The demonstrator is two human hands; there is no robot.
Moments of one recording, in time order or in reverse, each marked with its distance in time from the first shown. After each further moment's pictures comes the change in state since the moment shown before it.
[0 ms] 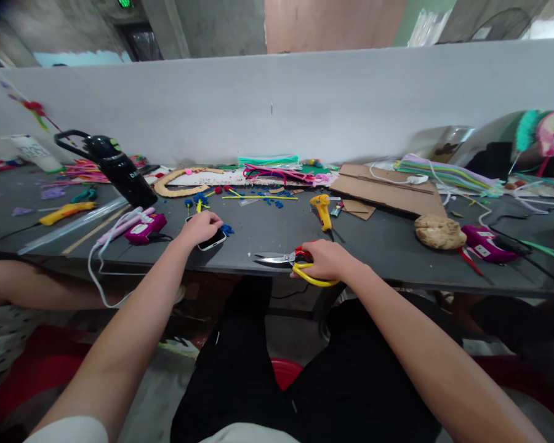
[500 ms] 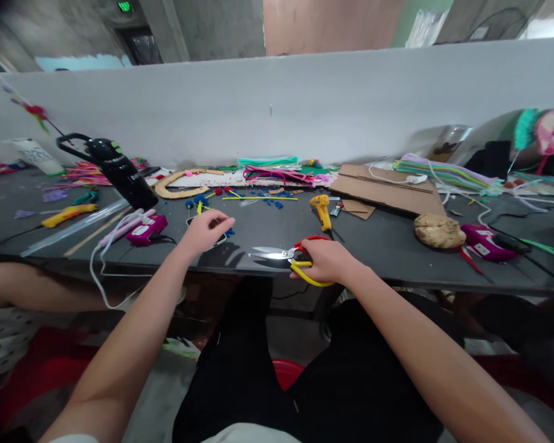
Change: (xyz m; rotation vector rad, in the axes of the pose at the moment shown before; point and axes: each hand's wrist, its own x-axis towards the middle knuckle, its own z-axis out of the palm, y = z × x) left_hand -0.051 0.042 -0.019 -0.312 0.161 0.280; right_hand -0.007 -0.006 -0.001 -0.061 0.123 -0.050
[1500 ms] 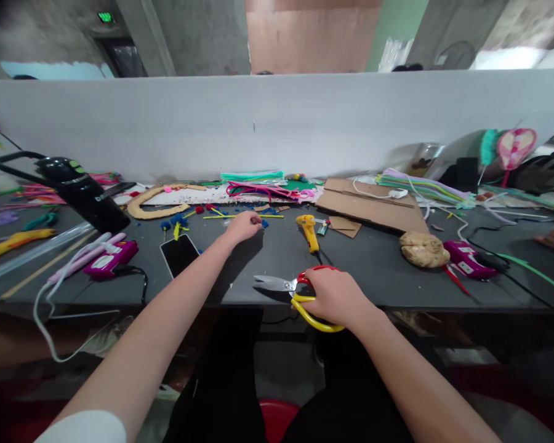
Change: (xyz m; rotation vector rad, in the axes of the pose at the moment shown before) left_hand 0.140 0.027 0.107 0.139 -0.218 -0.041; right_hand -0.022 0.007 -0.017 0.003 -0.072 0.252
